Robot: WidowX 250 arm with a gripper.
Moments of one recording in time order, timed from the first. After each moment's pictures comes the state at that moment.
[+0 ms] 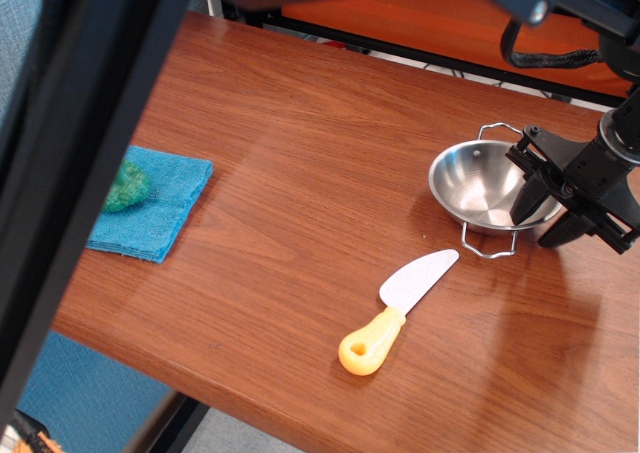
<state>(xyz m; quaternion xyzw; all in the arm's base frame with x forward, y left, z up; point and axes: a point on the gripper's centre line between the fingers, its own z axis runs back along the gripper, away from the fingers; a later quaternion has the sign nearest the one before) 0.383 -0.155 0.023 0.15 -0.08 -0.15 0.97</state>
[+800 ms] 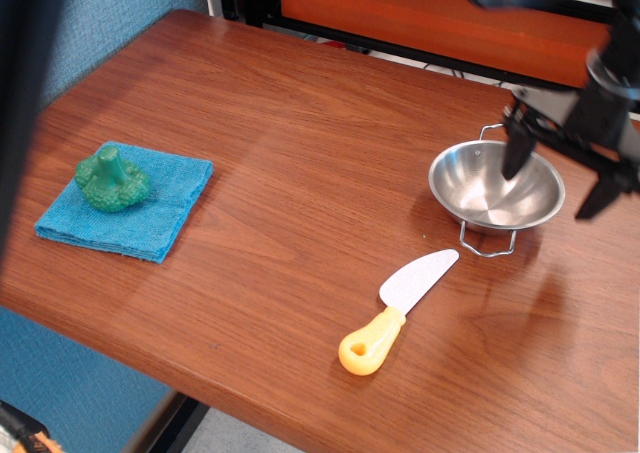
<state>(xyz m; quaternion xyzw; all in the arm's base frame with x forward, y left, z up) 0.388 -0.140 0.068 0.05 -0.10 -0.06 0.99</state>
